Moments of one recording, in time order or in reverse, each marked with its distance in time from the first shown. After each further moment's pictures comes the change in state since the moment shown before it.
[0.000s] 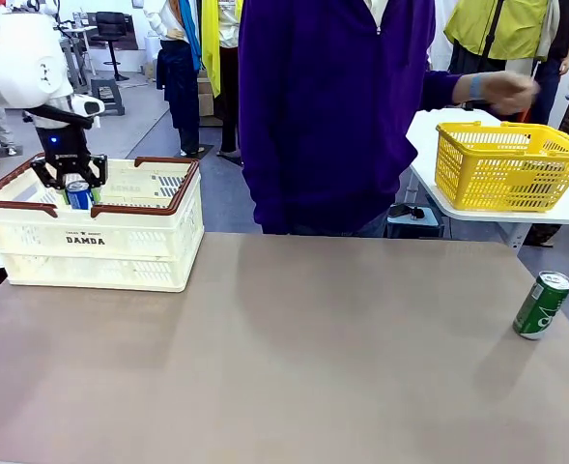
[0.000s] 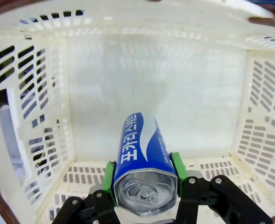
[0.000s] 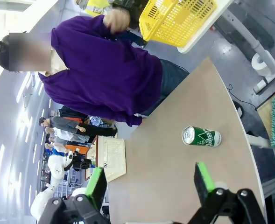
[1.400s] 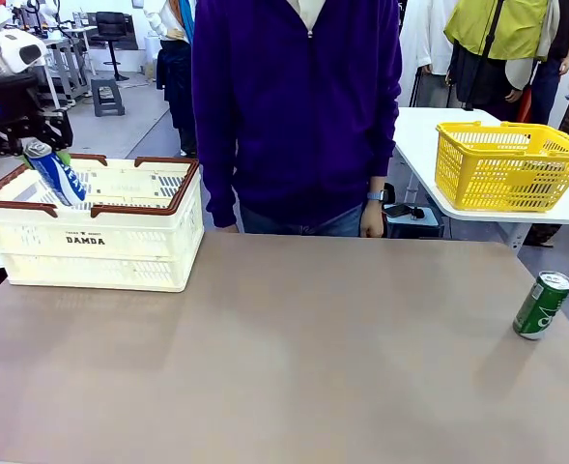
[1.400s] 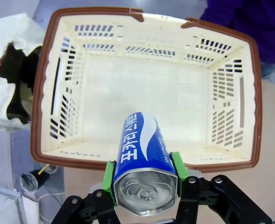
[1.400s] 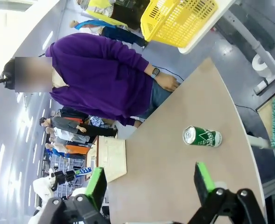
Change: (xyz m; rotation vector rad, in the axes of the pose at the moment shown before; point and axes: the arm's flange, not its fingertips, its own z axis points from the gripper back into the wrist) left arm -0.140 0.011 0.116 -0.060 -0.389 0.054; right arm -0.001 0.002 0.002 0.003 -0.005 0.004
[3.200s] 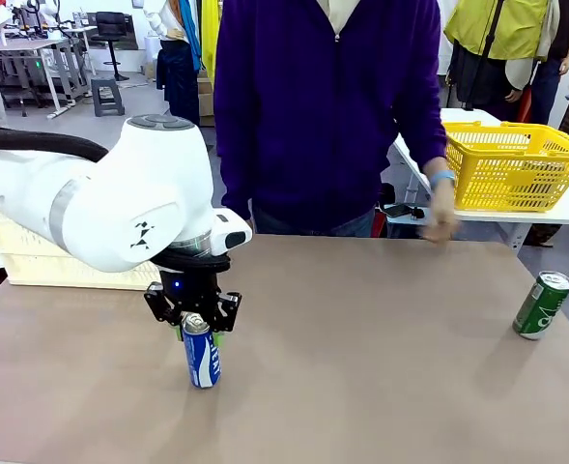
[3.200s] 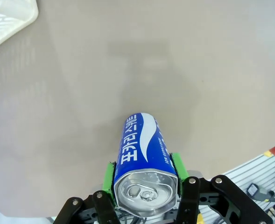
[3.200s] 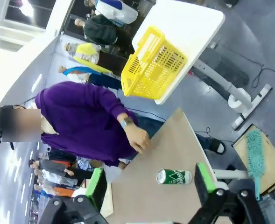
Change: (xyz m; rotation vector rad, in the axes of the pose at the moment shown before) left arm -0.277 -0.256 -0.085 -0.020 0.371 -0.368; right arm 0.041 -0.033 0.059 -0.096 -0.230 -0.016
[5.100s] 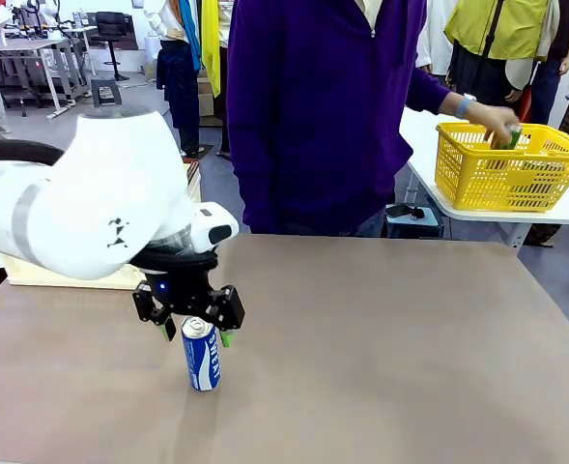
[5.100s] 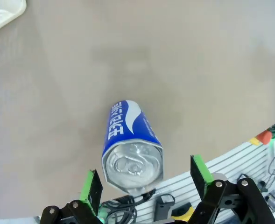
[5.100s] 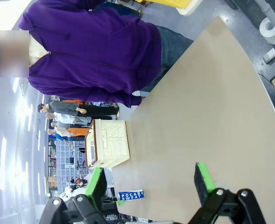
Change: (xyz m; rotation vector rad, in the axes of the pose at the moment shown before) left arm -0.021 0.006 0.004 -0.095 0.001 -0.014; right arm -0.109 0.049 -0.154 0.079 0.390 -0.052
